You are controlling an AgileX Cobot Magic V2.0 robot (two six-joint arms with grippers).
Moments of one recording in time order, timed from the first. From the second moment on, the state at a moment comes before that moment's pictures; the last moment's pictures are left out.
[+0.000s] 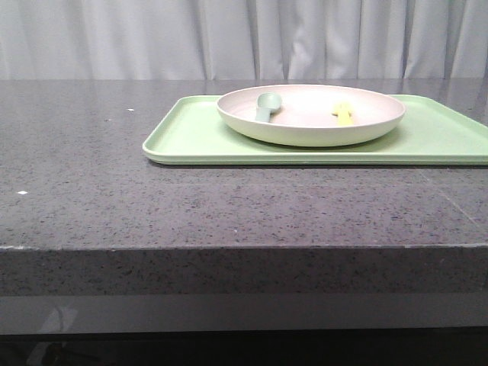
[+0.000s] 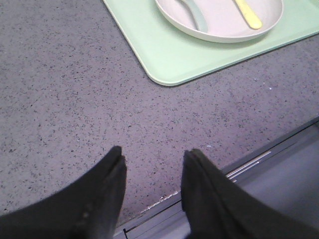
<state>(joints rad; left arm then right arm) -0.45 0.72 -0.82 -0.13 0.81 0.09 0.02 0.39 -0.65 0.01 0.54 0.09</state>
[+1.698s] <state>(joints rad) -0.45 0.72 -0.82 -0.13 0.81 0.09 0.29 1.72 -1.65 0.08 1.07 0.11</state>
